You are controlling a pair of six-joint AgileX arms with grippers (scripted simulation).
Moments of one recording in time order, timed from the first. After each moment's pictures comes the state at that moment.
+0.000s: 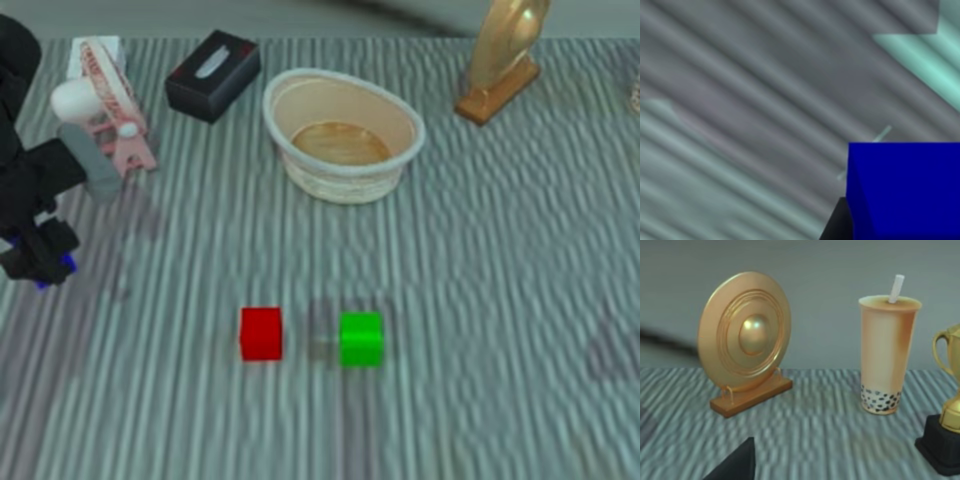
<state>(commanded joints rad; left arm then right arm) -0.06 1.86 1.33 -1.03 0.01 0.88 0.01 0.00 0.00 0.00 0.00 0.00</state>
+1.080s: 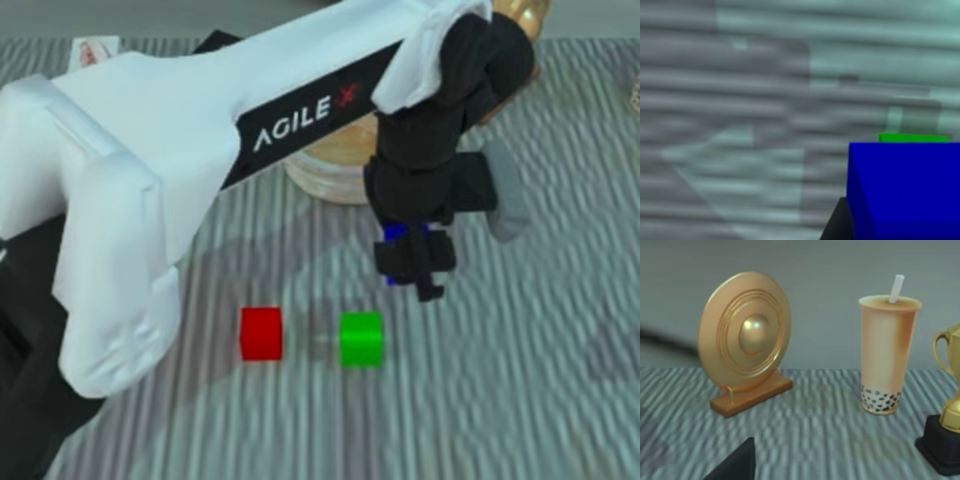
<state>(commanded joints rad) -0.83 2.37 2.20 -1.39 0.02 0.70 0.01 0.00 0.00 0.00 0.00 0.00</state>
